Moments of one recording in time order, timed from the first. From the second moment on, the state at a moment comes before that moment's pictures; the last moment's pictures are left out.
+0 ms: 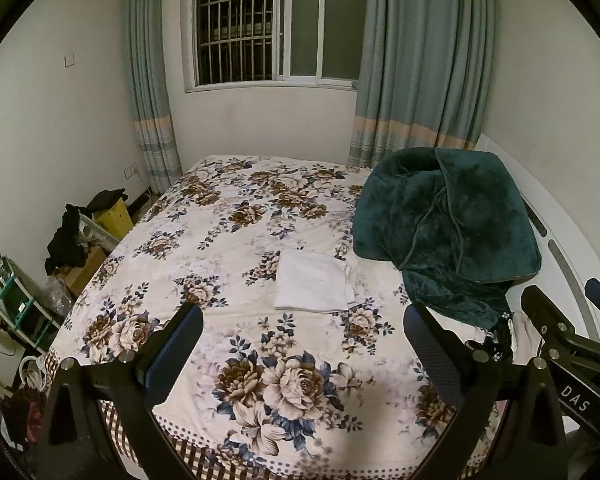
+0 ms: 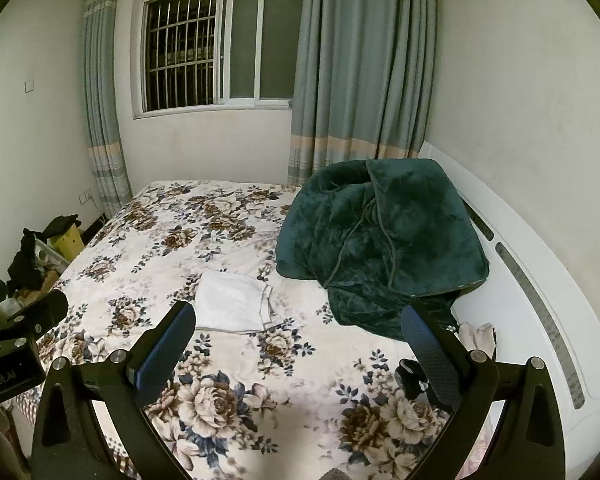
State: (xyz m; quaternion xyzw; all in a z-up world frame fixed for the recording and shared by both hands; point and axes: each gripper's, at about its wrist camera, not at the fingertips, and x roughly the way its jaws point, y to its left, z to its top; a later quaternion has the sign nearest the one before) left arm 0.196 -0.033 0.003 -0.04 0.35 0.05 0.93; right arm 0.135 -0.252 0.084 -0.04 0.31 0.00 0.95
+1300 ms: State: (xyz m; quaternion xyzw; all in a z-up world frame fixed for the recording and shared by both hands) left arm 0.195 -0.031 0.003 -0.04 0.34 0.05 0.94; right arm 0.138 -0.251 0.094 -0.04 0.30 0.01 0.95
